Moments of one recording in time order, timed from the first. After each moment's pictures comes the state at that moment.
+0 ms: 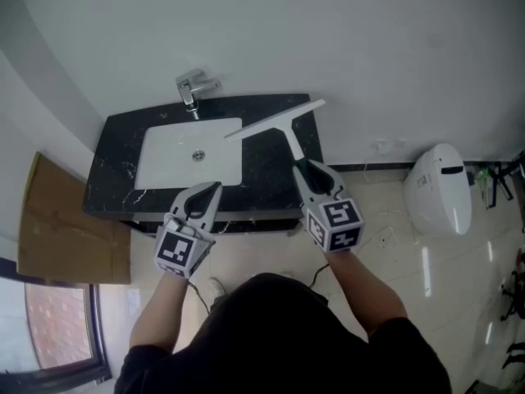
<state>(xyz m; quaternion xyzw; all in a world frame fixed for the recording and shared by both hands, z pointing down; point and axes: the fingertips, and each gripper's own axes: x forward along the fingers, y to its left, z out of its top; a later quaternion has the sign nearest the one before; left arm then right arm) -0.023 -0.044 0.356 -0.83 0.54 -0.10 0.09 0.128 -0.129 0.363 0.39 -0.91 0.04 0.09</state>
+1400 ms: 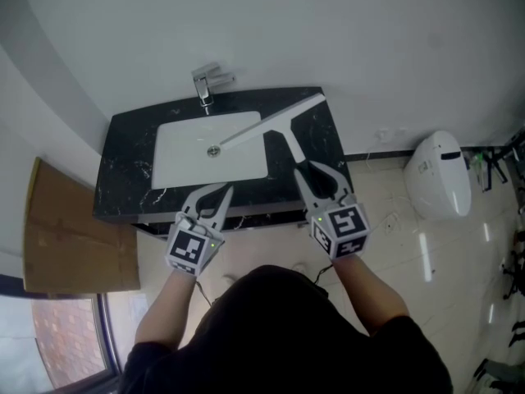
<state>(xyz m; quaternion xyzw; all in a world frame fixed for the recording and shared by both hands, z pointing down) -0.097 -0.019 0.382 -0.86 0.50 -0.10 0.08 0.040 -0.071 0.350 0.40 -0.91 0.01 0.08</state>
